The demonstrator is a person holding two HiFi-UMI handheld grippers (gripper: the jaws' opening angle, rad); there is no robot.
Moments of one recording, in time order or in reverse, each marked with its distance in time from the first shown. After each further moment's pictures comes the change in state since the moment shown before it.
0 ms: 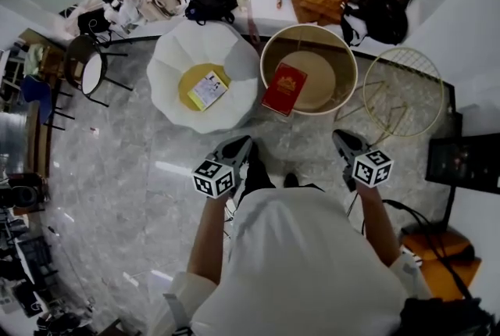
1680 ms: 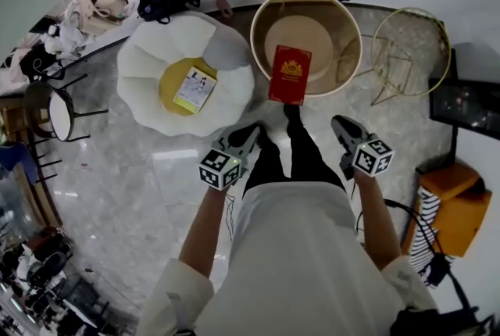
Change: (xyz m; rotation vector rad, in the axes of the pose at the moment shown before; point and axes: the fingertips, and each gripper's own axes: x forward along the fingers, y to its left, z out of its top) left arm 0.104 0.186 0.031 0.036 0.261 -0.299; right arm 0.182 -0.025 -0.001 0.310 0.003 -0.243
